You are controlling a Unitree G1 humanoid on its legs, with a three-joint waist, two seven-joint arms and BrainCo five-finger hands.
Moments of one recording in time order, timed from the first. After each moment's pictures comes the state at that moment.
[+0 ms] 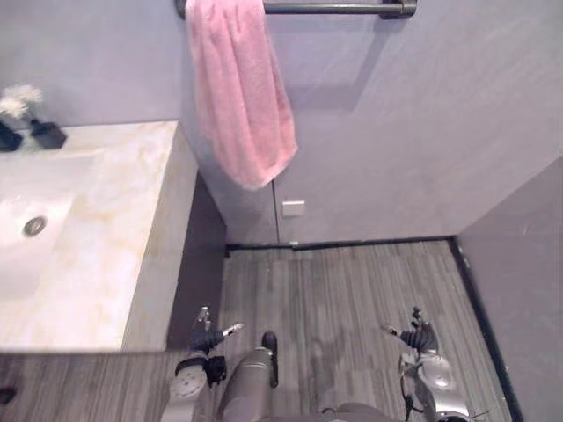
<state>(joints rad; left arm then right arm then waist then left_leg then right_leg) 0.13 0.12 -0.03 0.60 -0.19 -0.20 0.09 0.06 -0.13 -0.17 0.72 0.04 -0.13 -0.17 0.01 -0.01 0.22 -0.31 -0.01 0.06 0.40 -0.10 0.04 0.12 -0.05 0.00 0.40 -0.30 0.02</state>
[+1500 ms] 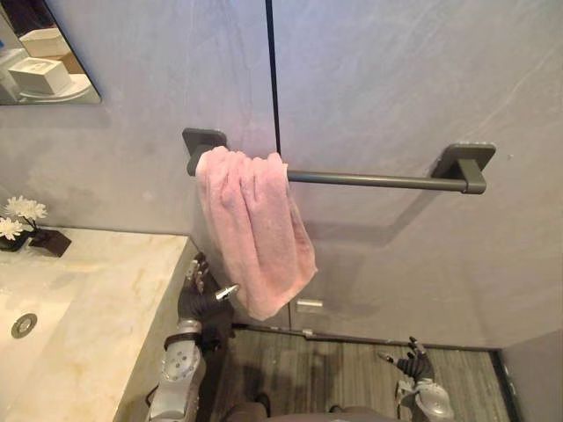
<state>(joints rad) 0.19 0.14 0.00 0.09 -0.10 -0.23 0.14 0.14 -0.09 -0.17 0.76 0.05 -0.13 -0.14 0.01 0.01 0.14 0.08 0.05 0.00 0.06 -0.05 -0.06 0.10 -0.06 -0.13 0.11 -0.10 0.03</state>
